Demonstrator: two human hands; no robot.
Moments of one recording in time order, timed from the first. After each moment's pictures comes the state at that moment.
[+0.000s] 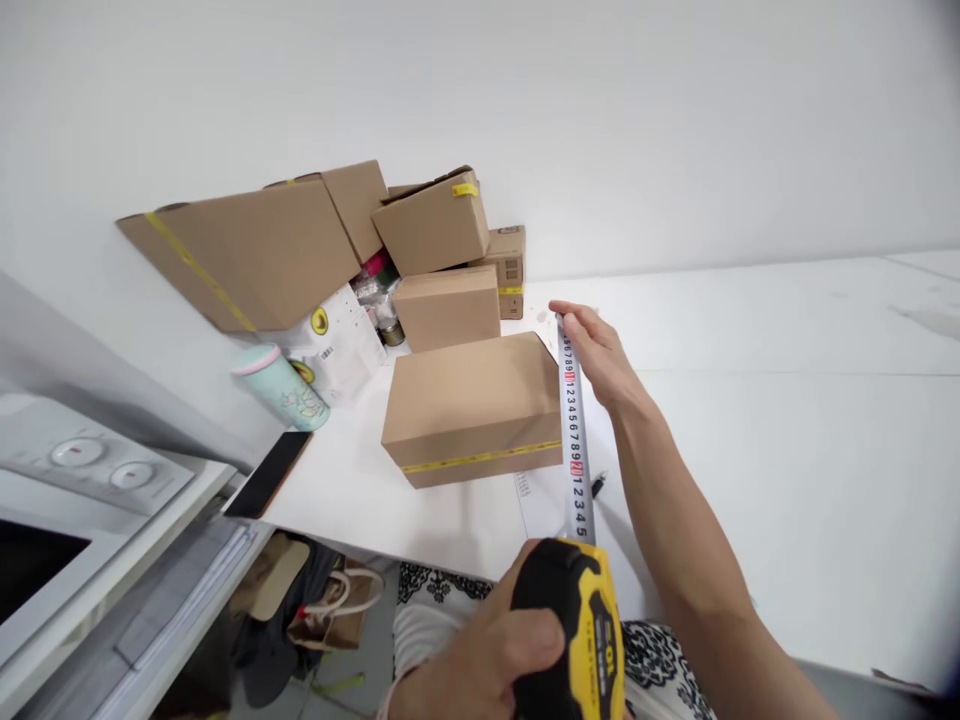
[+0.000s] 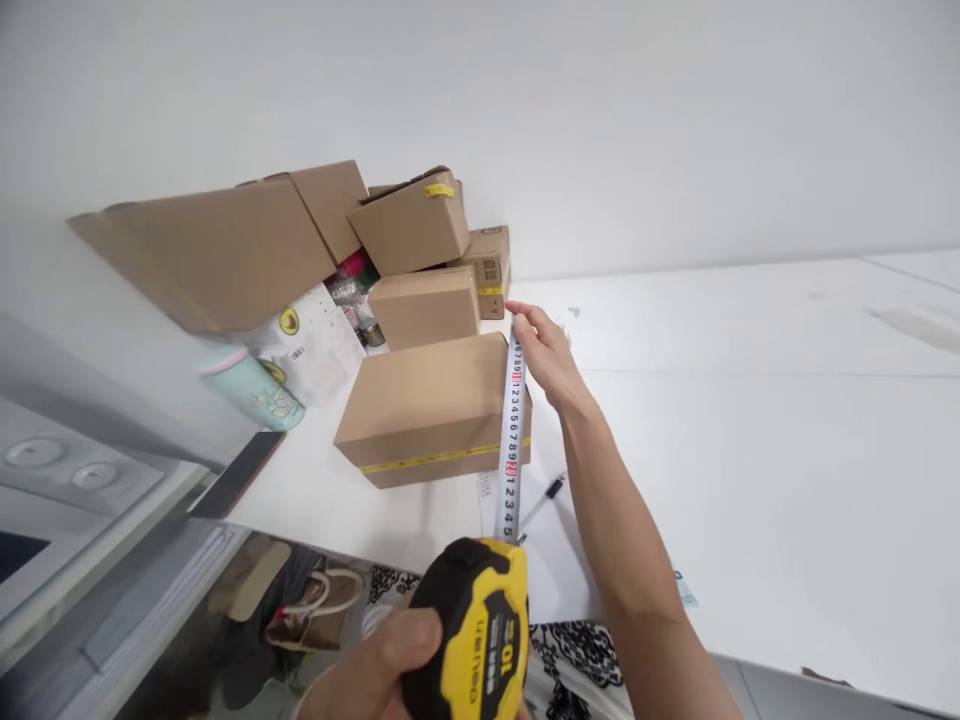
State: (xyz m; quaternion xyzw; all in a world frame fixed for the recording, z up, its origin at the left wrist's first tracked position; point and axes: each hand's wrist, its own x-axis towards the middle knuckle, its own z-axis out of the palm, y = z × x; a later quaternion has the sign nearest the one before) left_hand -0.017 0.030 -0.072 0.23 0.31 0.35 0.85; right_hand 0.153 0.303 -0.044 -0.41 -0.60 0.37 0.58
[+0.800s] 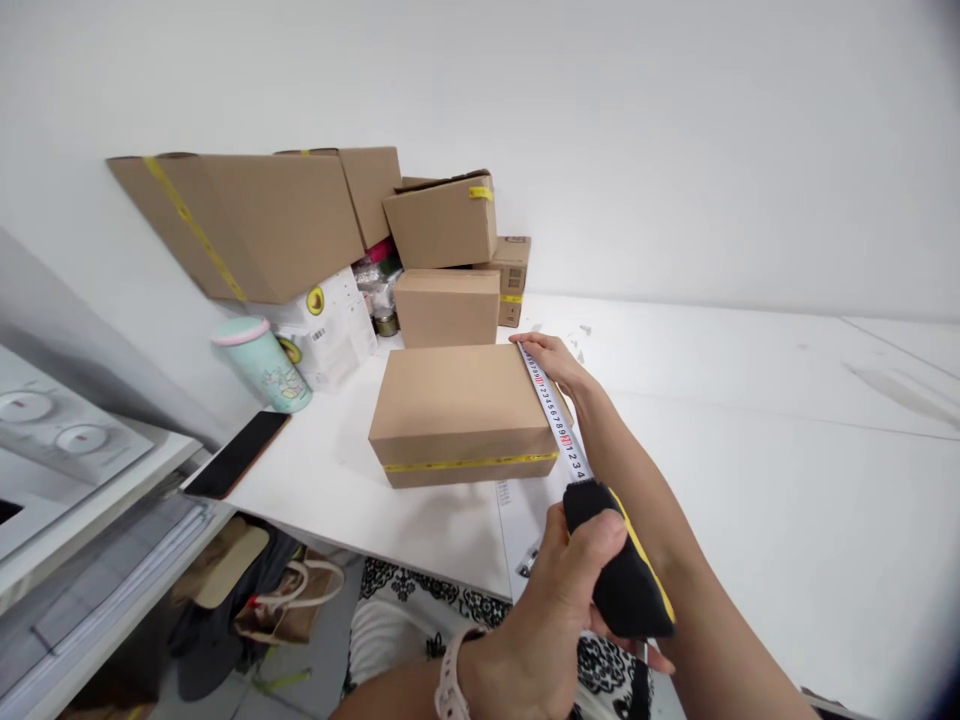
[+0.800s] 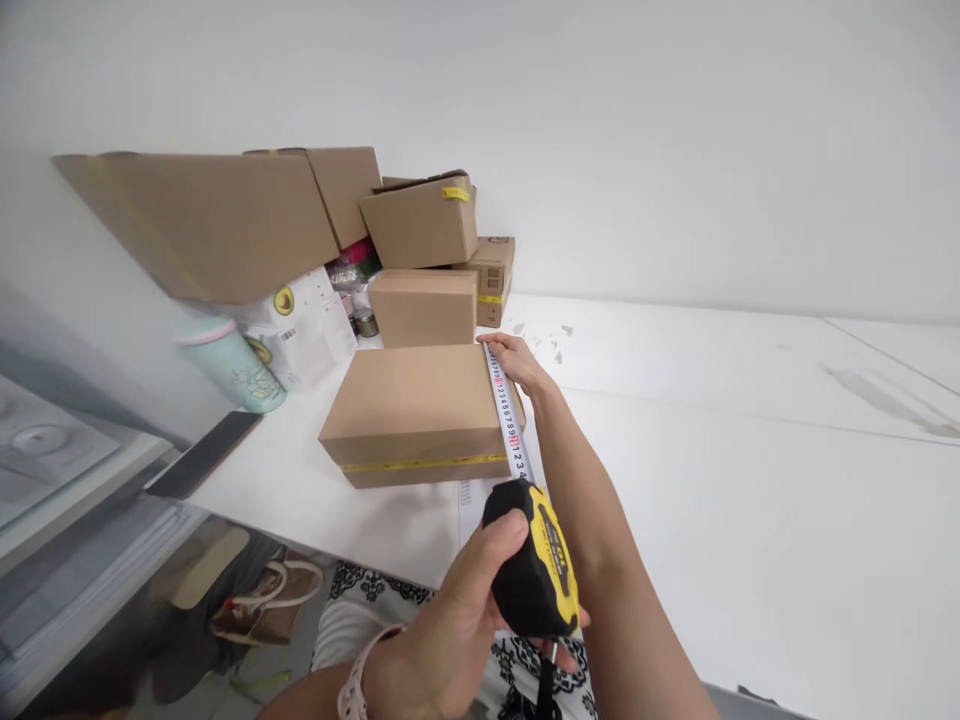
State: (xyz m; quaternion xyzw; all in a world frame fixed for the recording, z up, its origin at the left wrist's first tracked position) left_hand 0.064 0.081 -0.055 0.22 0.38 0.43 0.79; right_hand 0.131 0.370 -0.069 -0.45 -0.65 0.45 0.41
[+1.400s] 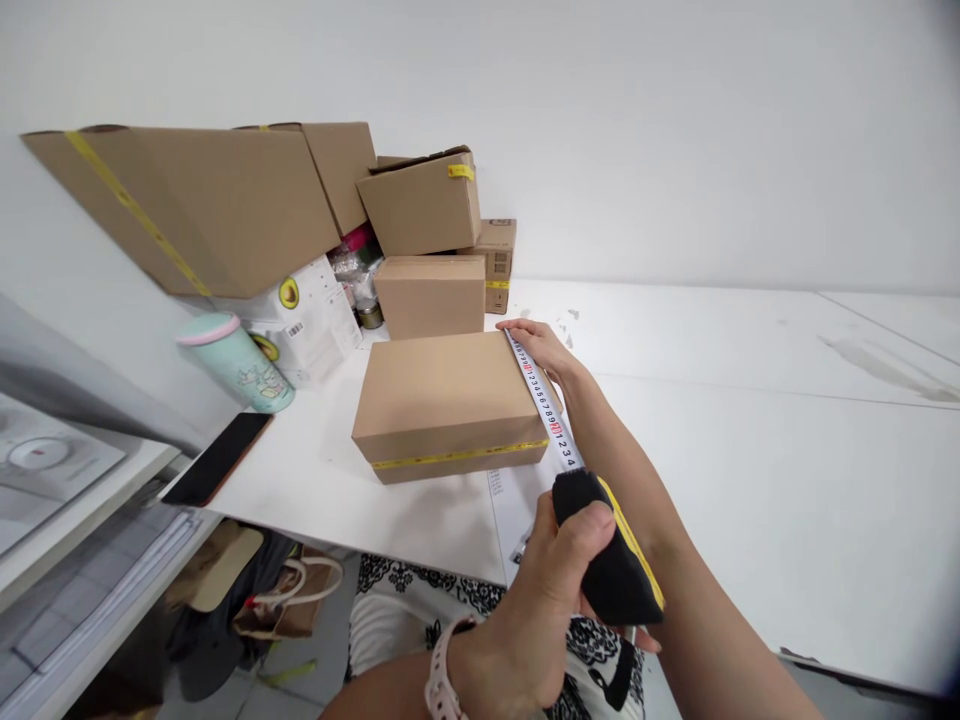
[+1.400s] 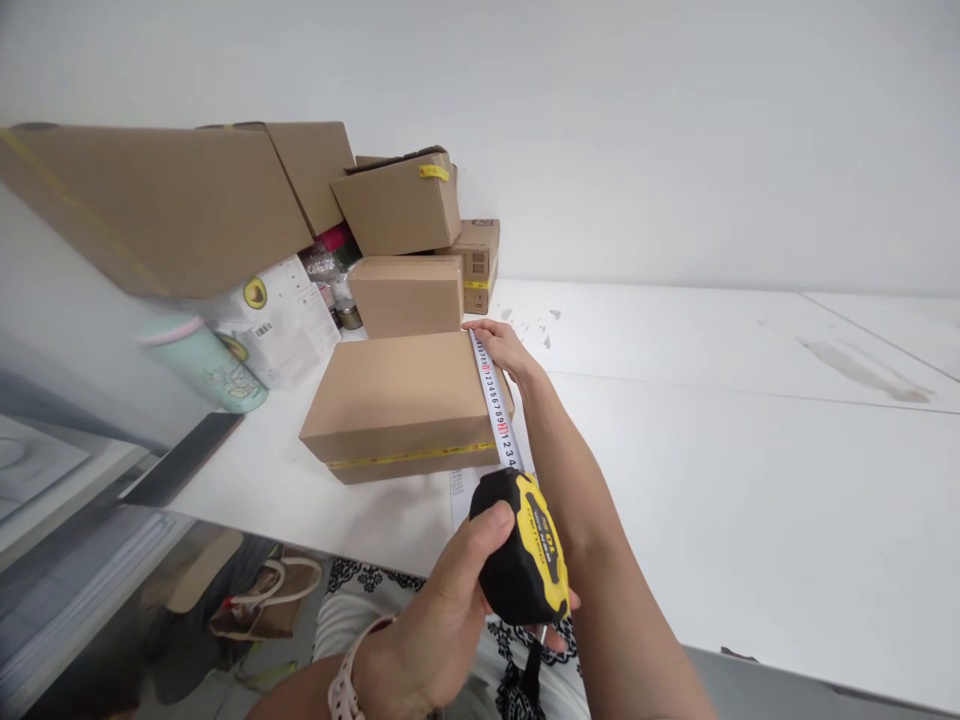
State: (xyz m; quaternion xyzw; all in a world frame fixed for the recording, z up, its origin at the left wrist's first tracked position) left_hand 0.061 0.082 -0.049 0.22 0.39 0.42 0.79; right_hand 0.131 0.364 -0.066 -0.45 -0.63 0.49 0.41
